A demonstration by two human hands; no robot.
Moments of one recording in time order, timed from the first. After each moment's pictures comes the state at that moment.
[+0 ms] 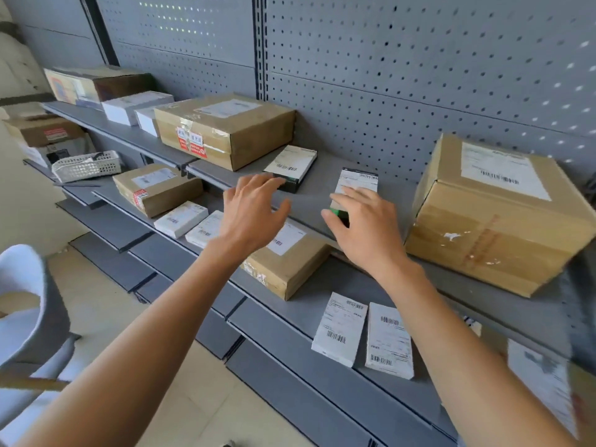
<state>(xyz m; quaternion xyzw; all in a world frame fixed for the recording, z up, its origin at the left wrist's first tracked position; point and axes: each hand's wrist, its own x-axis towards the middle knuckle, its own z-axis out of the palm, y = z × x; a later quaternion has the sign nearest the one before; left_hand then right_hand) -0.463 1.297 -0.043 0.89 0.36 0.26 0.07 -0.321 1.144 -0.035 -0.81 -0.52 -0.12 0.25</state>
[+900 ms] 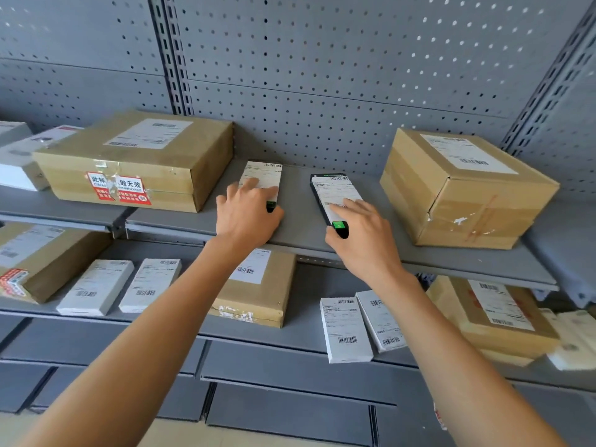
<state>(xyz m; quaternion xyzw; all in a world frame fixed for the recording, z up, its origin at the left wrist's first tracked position) -0.412 1.401 -0.038 0.96 0.20 0.17 0.13 -0.357 1.198 -0.051 -0.91 -0.30 -0.17 0.22</state>
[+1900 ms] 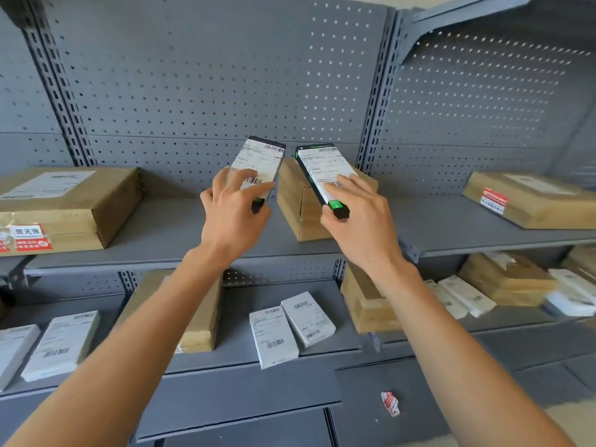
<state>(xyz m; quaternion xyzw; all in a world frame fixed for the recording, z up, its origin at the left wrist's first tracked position) -0.426 1.257 0.026 0.91 -0.03 0.36 0.20 -0.422 1.035 0.045 -0.85 -0.25 -0.37 0.27</state>
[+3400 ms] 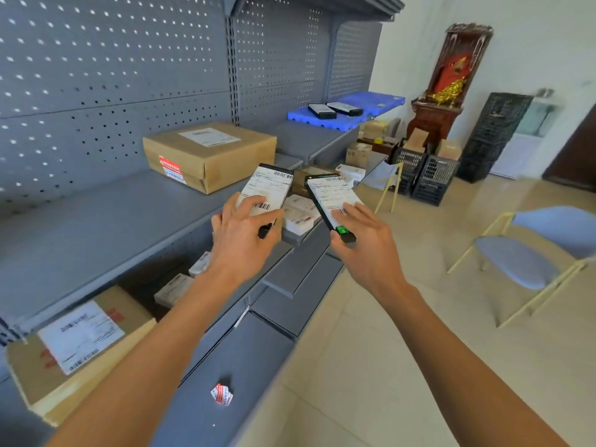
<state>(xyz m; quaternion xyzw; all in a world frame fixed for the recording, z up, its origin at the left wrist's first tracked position) -0.316 0.661 -0.042 0.85 -0.41 0.15 0.30 -0.474 0.487 -0.033 -0.92 0.17 -0.35 0.10</state>
